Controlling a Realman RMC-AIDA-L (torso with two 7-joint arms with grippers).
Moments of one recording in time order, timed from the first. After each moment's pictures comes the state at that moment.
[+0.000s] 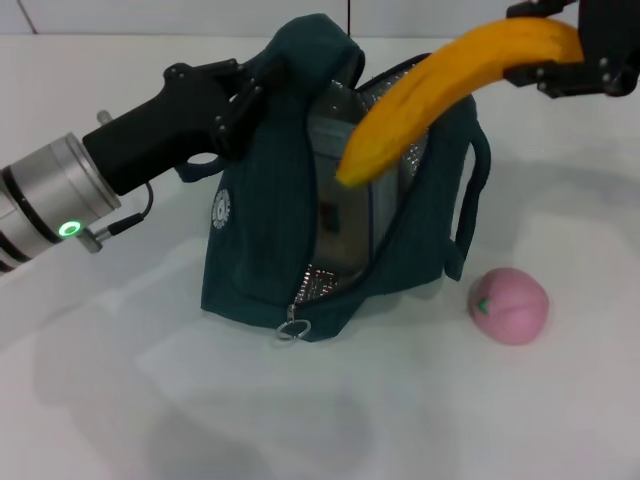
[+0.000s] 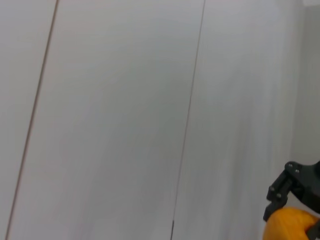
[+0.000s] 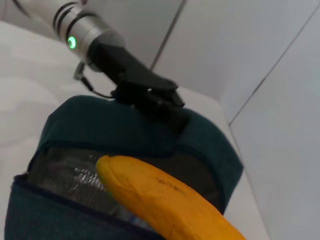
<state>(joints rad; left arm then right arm) -0.52 -2.05 1.06 0.35 1.14 1.50 -0.99 0.66 1.97 -1.02 -1.54 -2.11 -1.66 1.61</state>
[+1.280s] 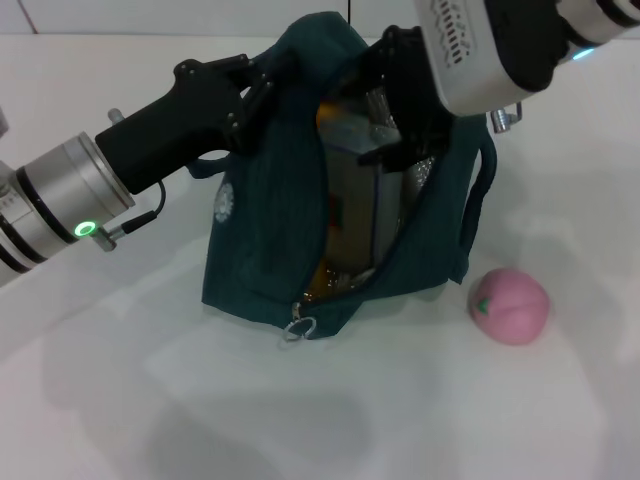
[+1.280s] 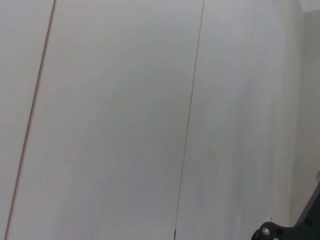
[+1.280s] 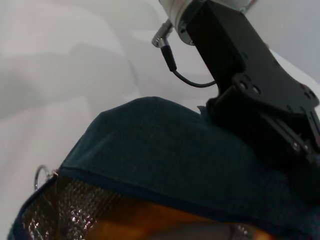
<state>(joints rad) -0.52 -2.08 1.05 0.36 1.13 1.48 -0.96 0.86 2.02 -1.52 -1.45 -2.35 -1.41 1.79</state>
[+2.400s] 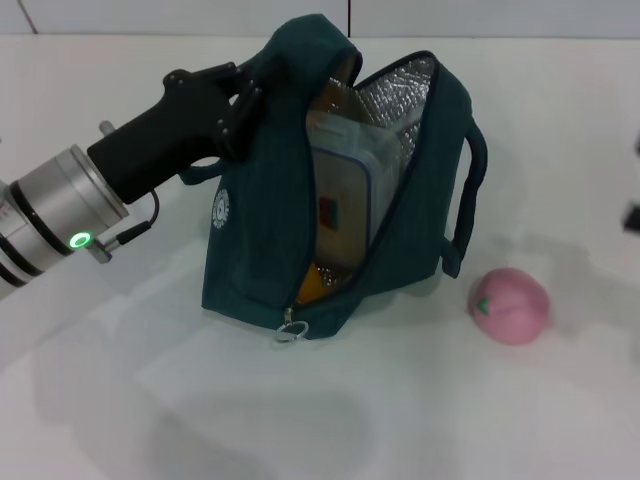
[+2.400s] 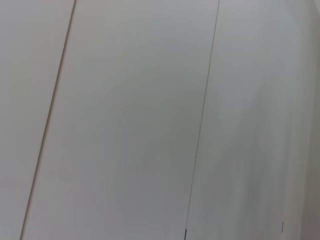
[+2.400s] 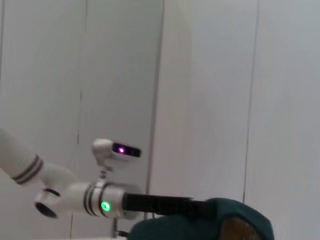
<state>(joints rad) -0.50 -2.09 1.02 0.35 1.14 1.48 -0.96 0.28 2.01 -0.70 -0.95 -1.60 -1.93 1.18</state>
